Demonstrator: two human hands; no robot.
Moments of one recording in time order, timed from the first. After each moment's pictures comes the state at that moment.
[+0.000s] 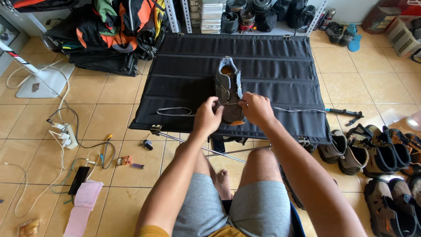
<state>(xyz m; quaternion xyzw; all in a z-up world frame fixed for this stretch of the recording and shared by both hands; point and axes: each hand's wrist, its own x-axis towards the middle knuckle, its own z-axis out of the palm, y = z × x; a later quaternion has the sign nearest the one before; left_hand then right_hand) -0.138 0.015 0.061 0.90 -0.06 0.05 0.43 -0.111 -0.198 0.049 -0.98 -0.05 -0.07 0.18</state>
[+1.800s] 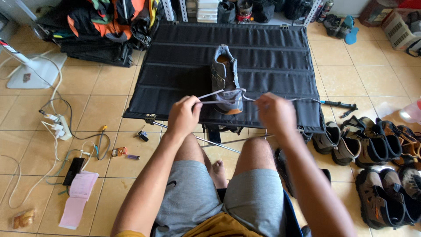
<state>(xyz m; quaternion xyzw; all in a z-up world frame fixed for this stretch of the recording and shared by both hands) -0.180 0.077 0.082 0.90 -0.22 0.21 0.32 -0.202 -0.237 0.070 -0.96 0.02 -0.20 0.21</state>
